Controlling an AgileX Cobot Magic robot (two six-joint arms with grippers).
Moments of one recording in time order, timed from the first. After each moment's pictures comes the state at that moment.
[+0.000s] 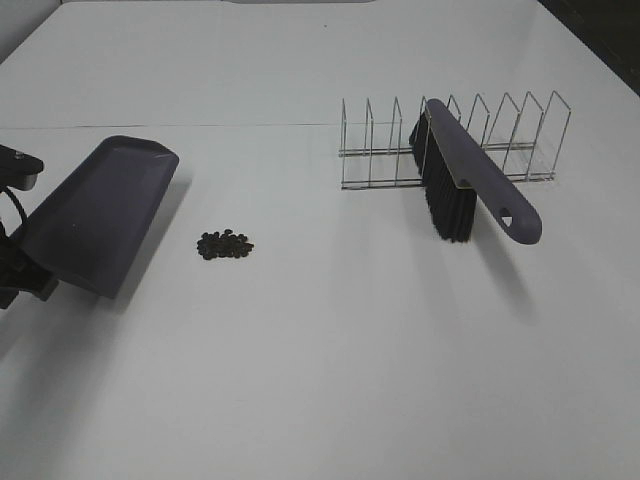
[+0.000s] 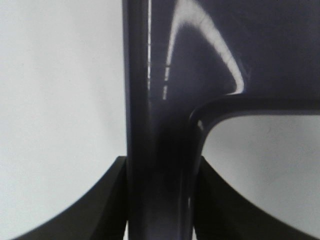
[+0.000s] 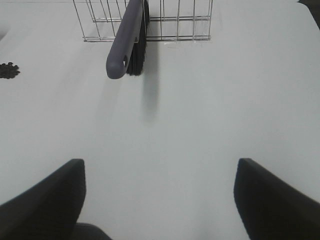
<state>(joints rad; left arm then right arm) -0.22 1.75 -0.85 0.39 0.61 -0.25 -0.02 0.14 -0.57 0.09 1.12 -0.02</state>
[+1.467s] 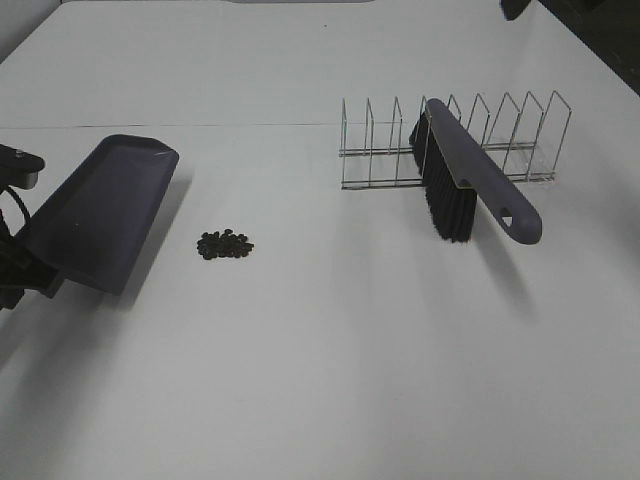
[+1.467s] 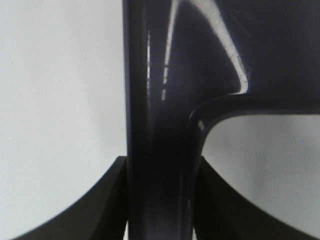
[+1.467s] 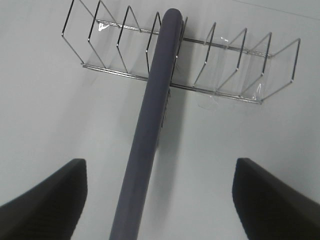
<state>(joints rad) -0.22 1.75 -0.85 0.35 0.59 -0.25 0.13 1.84 -1.85 0.06 1.22 -0.08</state>
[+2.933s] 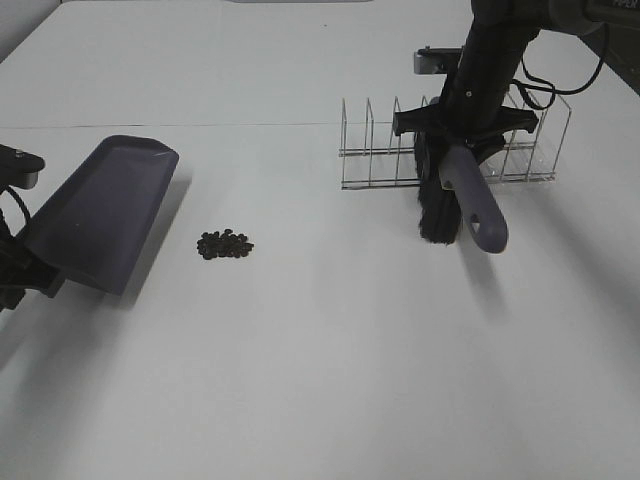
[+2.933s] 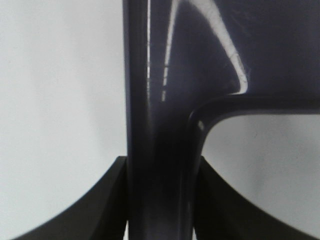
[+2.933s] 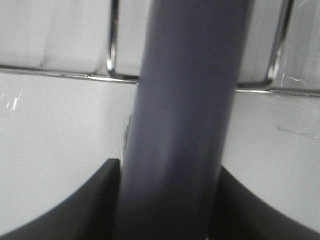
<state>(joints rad) -0.22 1.75 -0.85 0.34 0.59 -0.25 0.17 2.43 -2.05 0.05 1.12 0.10</state>
